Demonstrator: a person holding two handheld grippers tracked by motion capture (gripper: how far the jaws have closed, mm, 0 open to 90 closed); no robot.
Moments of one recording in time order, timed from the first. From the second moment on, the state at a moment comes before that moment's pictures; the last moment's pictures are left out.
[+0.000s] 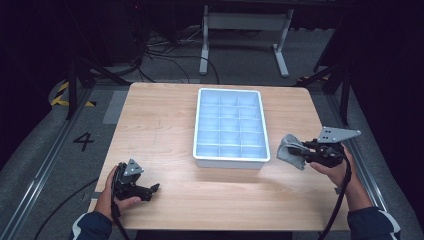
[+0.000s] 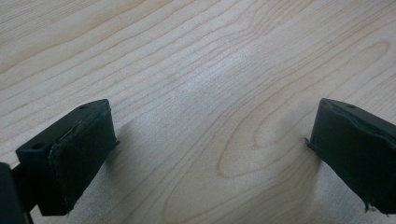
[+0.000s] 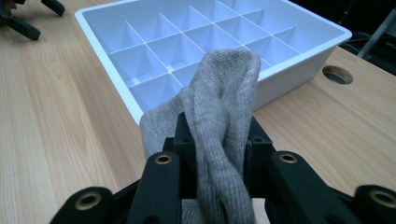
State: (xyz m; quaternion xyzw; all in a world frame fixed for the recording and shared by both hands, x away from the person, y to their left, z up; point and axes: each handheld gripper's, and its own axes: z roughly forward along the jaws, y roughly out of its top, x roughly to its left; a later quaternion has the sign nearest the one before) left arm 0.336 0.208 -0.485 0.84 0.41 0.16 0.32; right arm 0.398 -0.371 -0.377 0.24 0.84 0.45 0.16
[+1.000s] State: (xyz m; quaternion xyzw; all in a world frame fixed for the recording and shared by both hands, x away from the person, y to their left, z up) left arm 0.336 0.208 -0.484 0.84 0.41 0.16 0.32; right arm 0.406 -0.350 -0.357 0.21 0.85 0.44 0.17
